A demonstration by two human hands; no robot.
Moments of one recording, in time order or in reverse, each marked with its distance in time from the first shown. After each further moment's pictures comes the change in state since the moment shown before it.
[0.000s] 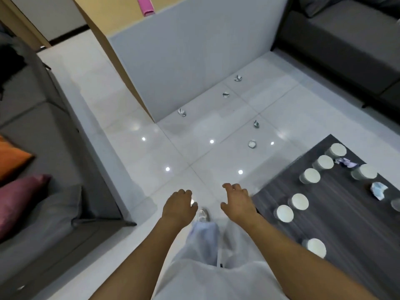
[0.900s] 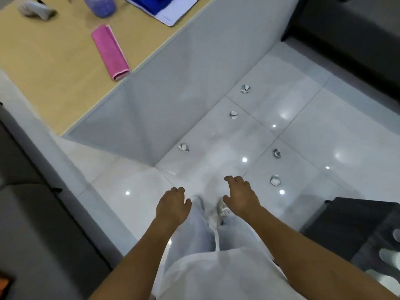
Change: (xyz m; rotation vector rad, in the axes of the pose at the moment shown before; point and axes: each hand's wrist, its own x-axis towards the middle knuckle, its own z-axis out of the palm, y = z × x) left_hand 0.495 -0.069 -0.280 0.054 -0.109 -0.023; right_hand 0.481 -0.133 -0.237 0.116 -0.076 0.125
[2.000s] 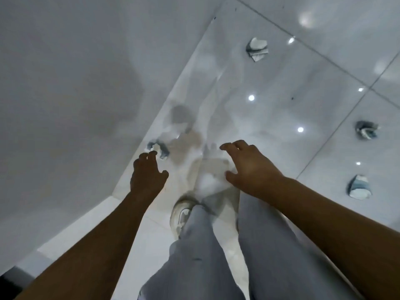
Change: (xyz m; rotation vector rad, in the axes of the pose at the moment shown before) left_hand 0.593 -0.081 0.213 0.043 -0.112 -0.152; right_hand 0.548 0.123 0.142 0.115 -0.169 -0.055
